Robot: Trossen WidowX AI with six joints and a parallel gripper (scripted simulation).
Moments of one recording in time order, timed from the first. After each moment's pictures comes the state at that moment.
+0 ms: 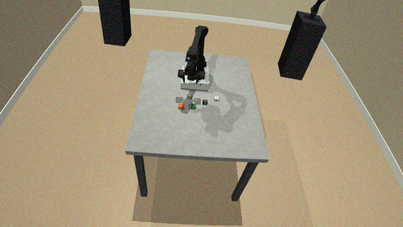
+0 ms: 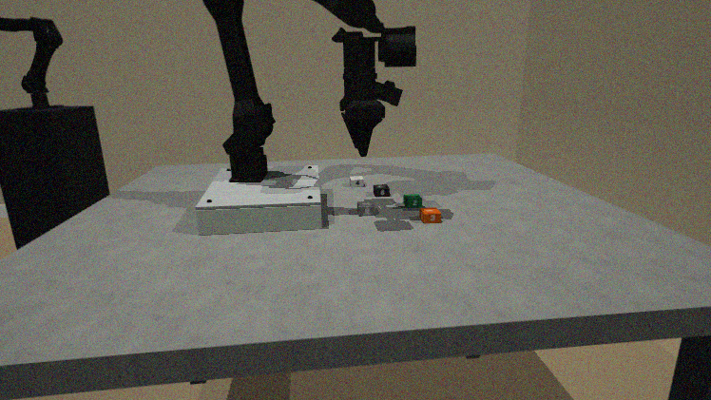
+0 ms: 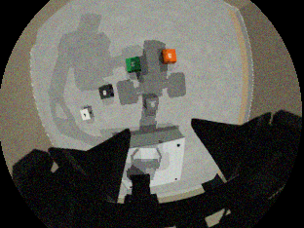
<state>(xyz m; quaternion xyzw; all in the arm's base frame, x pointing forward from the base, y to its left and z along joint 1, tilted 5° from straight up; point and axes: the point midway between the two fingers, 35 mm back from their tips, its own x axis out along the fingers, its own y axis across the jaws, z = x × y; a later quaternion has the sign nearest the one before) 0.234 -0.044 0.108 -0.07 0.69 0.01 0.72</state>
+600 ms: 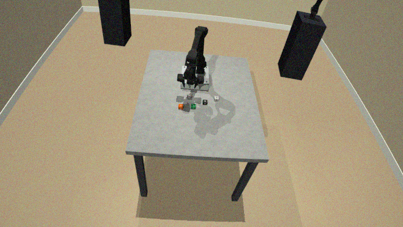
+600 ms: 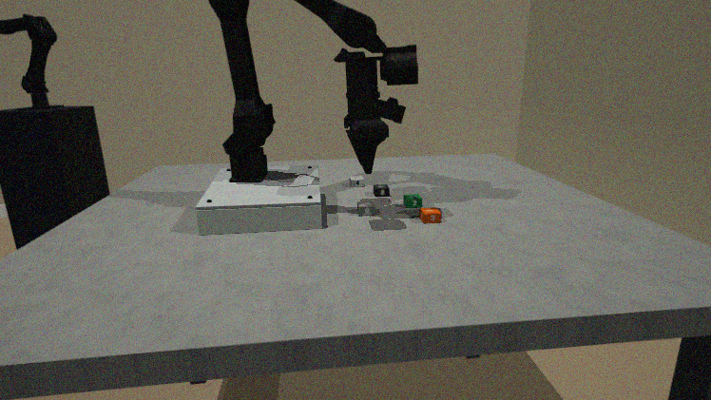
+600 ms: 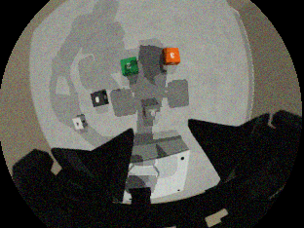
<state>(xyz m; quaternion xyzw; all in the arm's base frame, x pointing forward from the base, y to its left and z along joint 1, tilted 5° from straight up) 0.243 -0.049 0.074 -0.07 0.68 0.00 0.73</state>
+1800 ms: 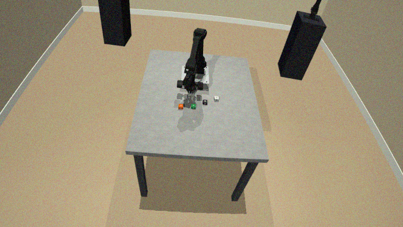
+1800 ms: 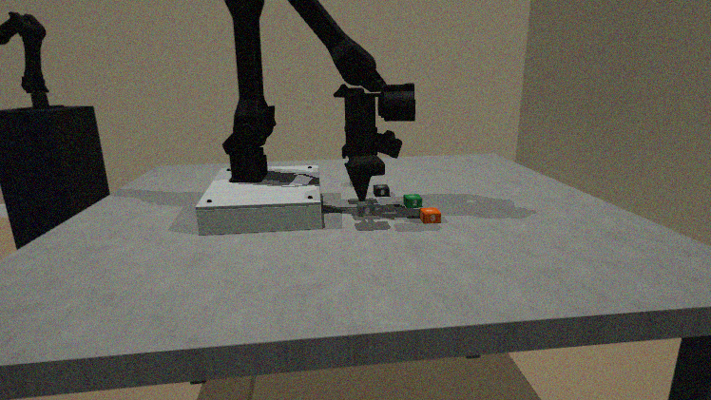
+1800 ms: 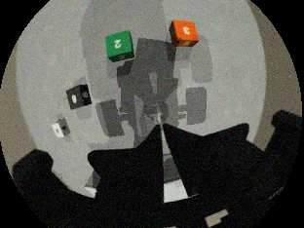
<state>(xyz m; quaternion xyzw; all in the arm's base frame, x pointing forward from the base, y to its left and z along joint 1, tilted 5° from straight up) 0.239 -0.053 0.011 -0.07 0.69 0.00 0.72</state>
